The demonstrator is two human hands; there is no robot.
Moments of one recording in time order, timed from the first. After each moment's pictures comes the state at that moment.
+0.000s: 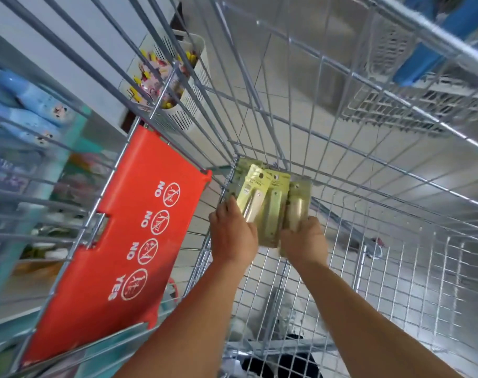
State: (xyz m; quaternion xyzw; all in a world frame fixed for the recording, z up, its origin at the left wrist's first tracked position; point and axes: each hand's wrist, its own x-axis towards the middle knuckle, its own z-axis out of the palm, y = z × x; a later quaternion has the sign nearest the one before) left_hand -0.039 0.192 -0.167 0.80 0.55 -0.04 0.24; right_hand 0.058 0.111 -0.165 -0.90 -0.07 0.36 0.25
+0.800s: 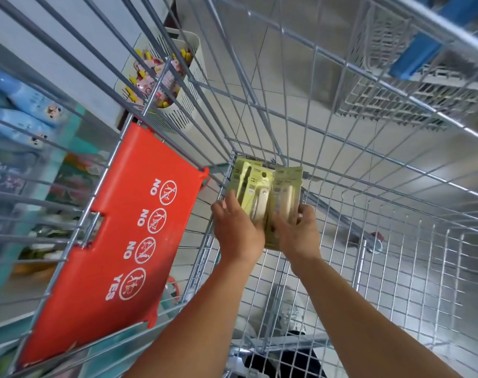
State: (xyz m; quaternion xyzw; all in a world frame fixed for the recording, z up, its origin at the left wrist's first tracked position) left_hand -0.027 0.182 -0.161 0.73 0.61 0.04 0.31; right_hand 0.049 0.118 -0.165 -0.81 0.01 0.40 0.42
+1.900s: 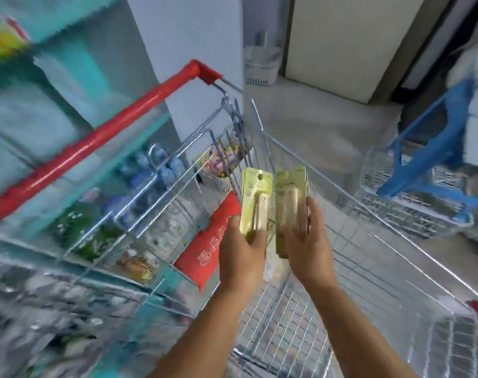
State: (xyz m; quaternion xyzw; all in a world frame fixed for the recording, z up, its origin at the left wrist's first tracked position) left_hand -0.082 0.119 0.124 0.62 0.61 0.32 0.38; right_hand 0.021 0.077 0.119 -0.75 -0.32 0.28 0.51
